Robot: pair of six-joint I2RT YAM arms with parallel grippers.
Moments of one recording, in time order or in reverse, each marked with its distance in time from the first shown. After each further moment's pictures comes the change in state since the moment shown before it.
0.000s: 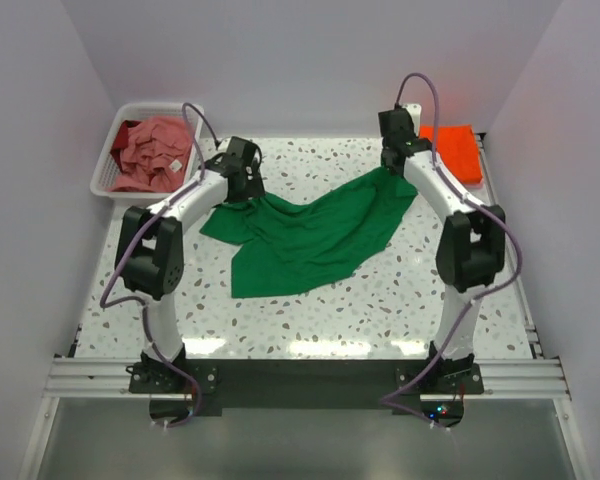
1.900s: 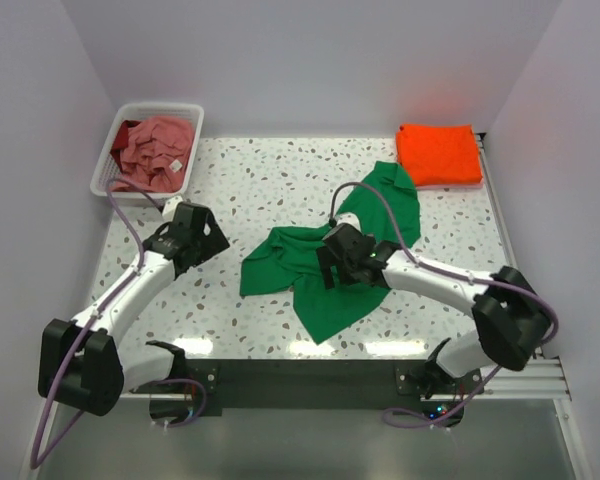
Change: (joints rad) left arm 0.080 -0.735 -0.718 0.020 0.048 -0.219; right arm 0.539 -0.410 -0.819 0.060 -0.237 0.248
